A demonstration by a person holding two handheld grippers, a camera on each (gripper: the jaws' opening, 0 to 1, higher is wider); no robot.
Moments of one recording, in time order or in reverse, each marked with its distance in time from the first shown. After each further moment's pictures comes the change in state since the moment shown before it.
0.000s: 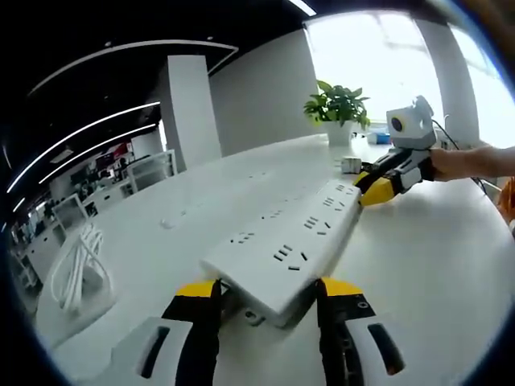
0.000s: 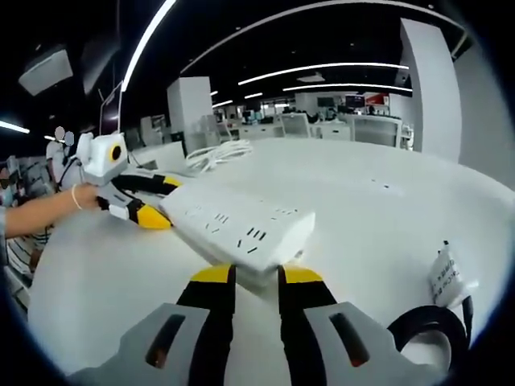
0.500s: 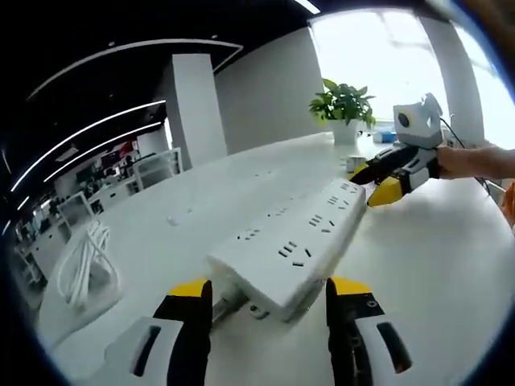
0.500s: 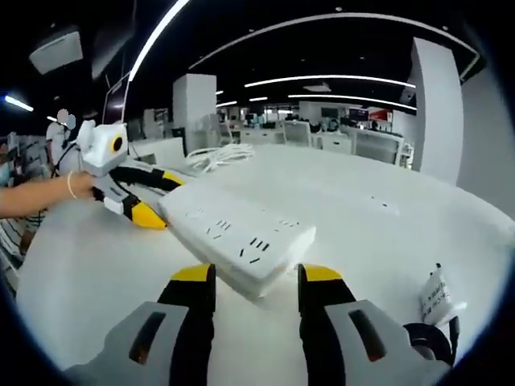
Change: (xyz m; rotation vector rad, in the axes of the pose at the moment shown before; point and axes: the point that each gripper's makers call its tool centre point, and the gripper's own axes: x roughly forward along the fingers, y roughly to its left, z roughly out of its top) left arm -0.008 0.005 -0.002 -0.015 0.008 0.034; right arm 0.000 0.004 0.008 -0.092 -0.016 -0.029
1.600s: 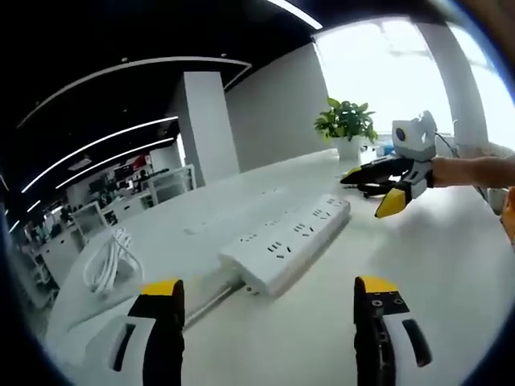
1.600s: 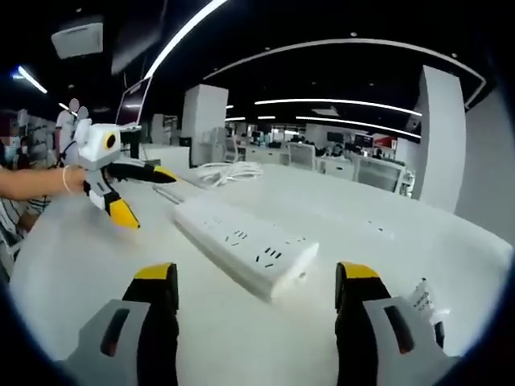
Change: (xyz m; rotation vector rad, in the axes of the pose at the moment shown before) left arm -0.053 -0.010 -0.001 0.012 -0.103 0.070; right arm -0.025 0.016 0.012 -0.094 -0.112 -0.007
